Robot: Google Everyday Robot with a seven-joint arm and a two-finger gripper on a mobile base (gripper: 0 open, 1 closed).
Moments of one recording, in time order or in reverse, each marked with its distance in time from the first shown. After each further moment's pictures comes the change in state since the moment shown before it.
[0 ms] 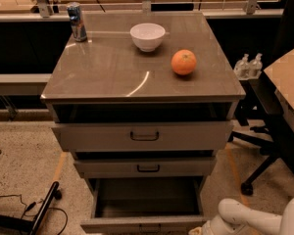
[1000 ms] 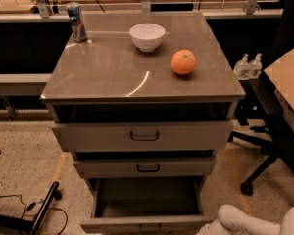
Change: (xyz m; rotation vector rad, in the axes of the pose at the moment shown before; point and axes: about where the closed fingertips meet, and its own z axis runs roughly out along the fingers) arm 0.006 -0.014 0.031 0.042 -0.068 -0.055
